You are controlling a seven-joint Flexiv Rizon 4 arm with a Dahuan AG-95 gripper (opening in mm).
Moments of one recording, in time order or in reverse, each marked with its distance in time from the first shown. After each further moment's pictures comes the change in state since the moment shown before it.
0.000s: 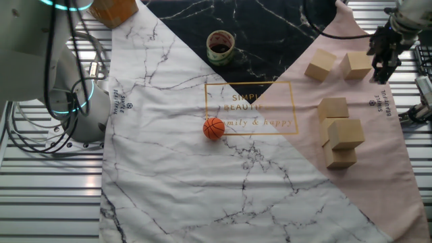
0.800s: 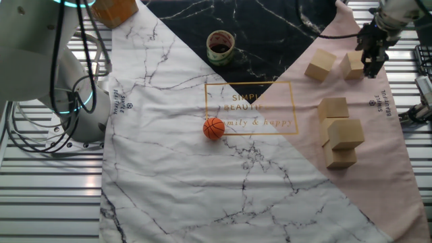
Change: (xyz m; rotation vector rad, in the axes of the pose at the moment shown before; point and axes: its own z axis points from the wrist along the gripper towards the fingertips) arm 0.014 0.026 0.031 -0.013 -0.011 -0.076
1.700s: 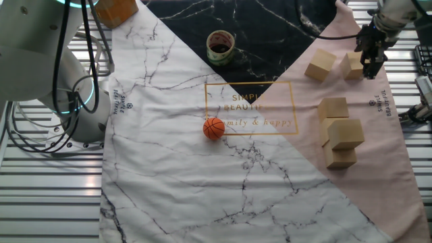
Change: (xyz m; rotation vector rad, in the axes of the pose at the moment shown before) arm 0.001 0.000 0.000 0.017 0.006 0.009
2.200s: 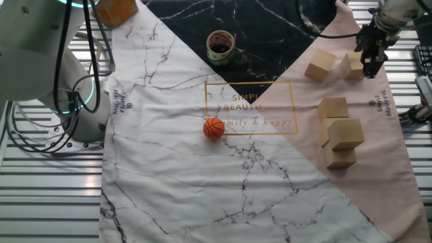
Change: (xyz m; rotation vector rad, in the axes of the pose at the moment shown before) arm 0.002 -0.001 0.000 0.007 0.011 -0.067
